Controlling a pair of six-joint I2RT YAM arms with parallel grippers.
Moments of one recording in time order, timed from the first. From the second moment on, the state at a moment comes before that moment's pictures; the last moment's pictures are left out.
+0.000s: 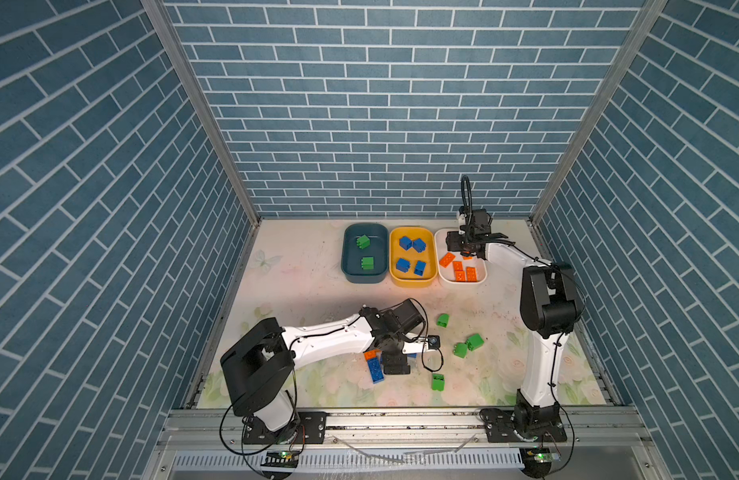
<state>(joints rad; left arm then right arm) -1.04 1.63 1.03 -0.61 0.08 0.58 0.27 2.08 1.59 -0.26 0.01 0.13</state>
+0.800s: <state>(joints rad) -1.04 1.86 1.19 -0.69 0.06 0.67 0.27 1.36 0.97 -0.13 -0.01 0.26</state>
